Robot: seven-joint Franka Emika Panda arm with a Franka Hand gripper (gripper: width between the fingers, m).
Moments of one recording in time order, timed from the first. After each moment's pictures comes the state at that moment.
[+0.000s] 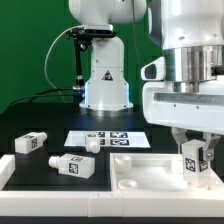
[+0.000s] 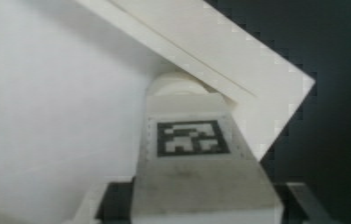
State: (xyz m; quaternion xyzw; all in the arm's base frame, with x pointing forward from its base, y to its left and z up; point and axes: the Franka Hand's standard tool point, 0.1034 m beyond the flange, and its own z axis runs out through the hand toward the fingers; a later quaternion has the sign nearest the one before) arm 0.641 0.103 0.078 -0.86 0.50 -0.03 0.07
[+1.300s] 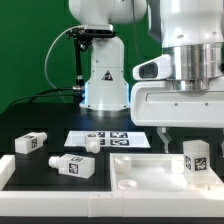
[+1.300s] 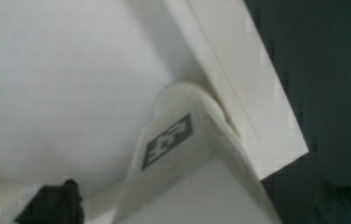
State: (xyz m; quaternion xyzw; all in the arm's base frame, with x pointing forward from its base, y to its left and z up) arm 0.638 0.103 0.082 -0.98 0.20 -0.04 0.05
